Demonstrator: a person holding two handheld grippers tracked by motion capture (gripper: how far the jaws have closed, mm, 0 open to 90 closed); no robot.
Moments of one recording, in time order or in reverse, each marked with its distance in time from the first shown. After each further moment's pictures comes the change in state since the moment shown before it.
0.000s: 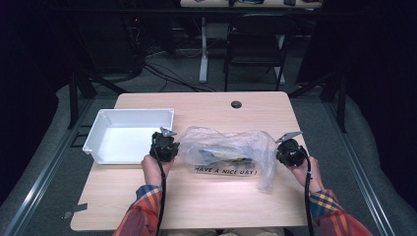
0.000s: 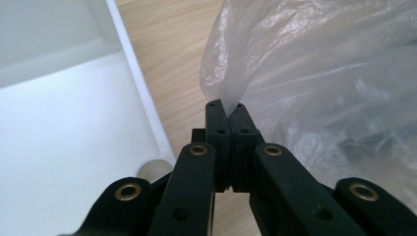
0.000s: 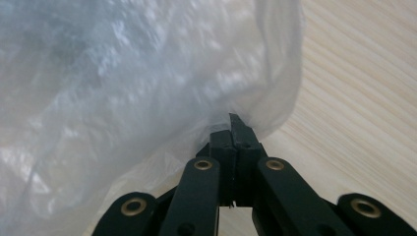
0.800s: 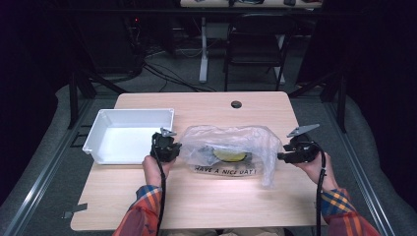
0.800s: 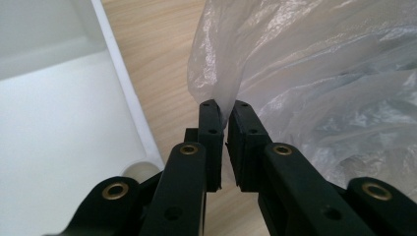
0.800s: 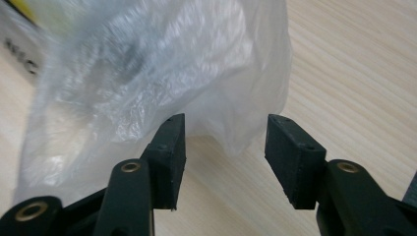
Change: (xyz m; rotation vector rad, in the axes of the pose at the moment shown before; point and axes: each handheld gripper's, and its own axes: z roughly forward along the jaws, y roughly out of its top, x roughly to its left) left arm 0.002 -0.002 0.003 -0.010 -0.050 -0.008; right arm -0.017 0.006 -0.048 -0.075 0.144 0.001
